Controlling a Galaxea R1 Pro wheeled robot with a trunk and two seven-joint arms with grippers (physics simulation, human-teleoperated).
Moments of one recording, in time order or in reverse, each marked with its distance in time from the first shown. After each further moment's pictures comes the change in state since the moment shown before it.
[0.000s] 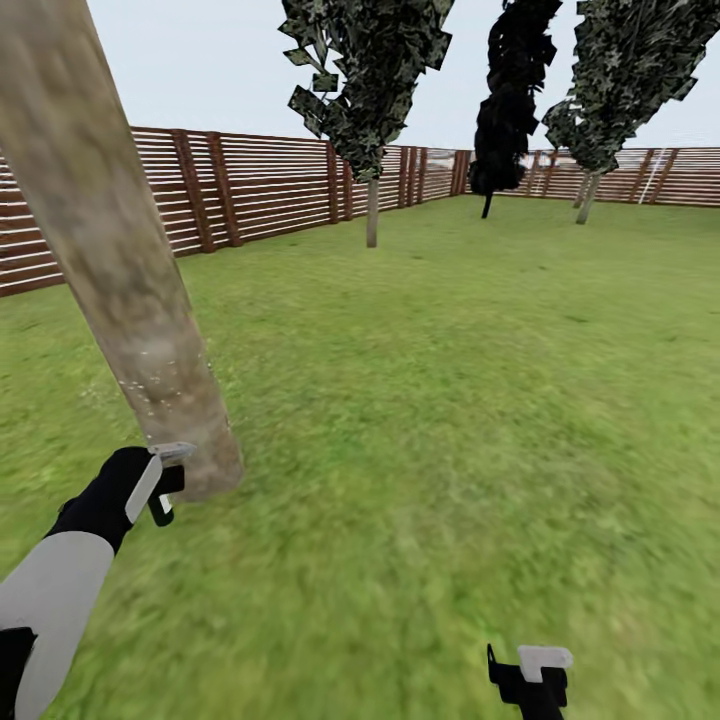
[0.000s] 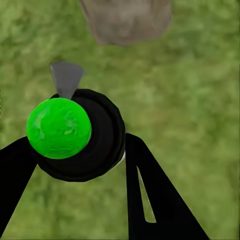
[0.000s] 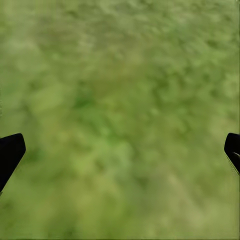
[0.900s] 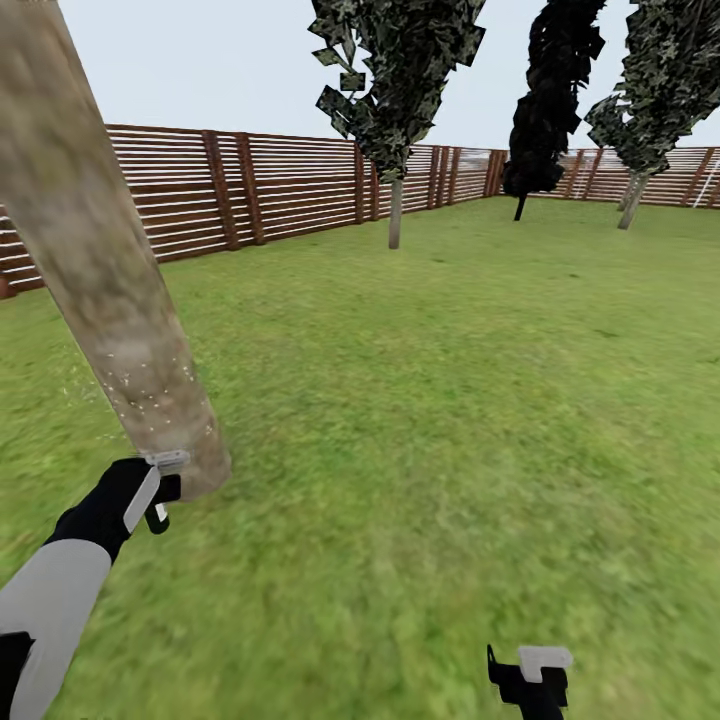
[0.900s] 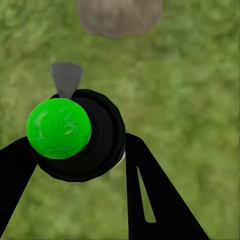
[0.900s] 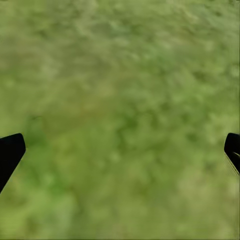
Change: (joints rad) left arm 0.017 0.007 0.000 0.045 -0.008 -0.063 0.001; right arm 0.000 0.000 0.000 0.000 0.001 0.001 0.001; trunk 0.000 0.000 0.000
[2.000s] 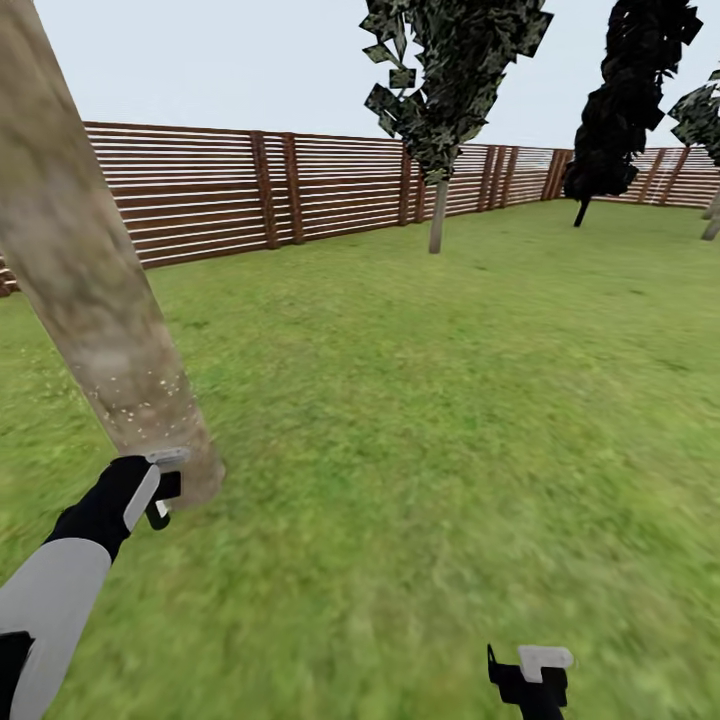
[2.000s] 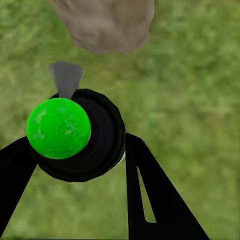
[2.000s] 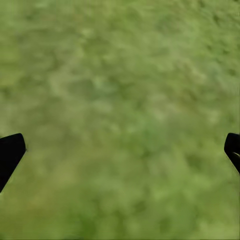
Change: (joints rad) left arm -0.002 0.001 0.000 -0.009 0.001 -0.006 -0.003; right arm 0.000 0.000 0.000 0.000 0.000 0.000 0.000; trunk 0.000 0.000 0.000
